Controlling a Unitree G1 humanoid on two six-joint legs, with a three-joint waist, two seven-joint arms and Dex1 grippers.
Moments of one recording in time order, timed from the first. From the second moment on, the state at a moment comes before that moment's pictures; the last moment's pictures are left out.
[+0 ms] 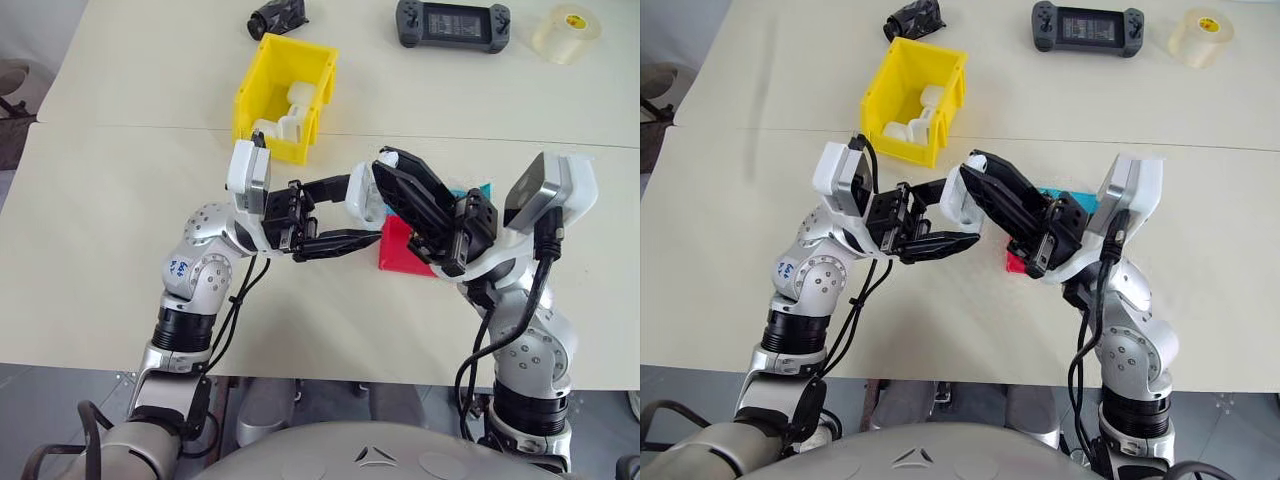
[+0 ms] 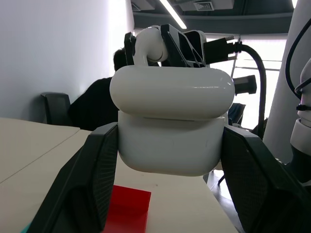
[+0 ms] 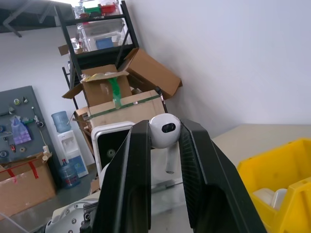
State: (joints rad) left arm -0.47 0.23 -0.08 -0.10 -0.70 0.32 -1.14; right arm -0.13 -0.21 -0.04 -0.63 0.86 0.39 0.66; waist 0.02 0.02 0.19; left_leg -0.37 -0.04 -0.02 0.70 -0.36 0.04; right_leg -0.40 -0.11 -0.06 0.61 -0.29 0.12
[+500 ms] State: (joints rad) left arm -0.47 0.23 -0.08 -0.11 -0.70 0.33 -1.13; right arm -0.11 -0.24 -0.04 -0.58 0.82 0.30 0.72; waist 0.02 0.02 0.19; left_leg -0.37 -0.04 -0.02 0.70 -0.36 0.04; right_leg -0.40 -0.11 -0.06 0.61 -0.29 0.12
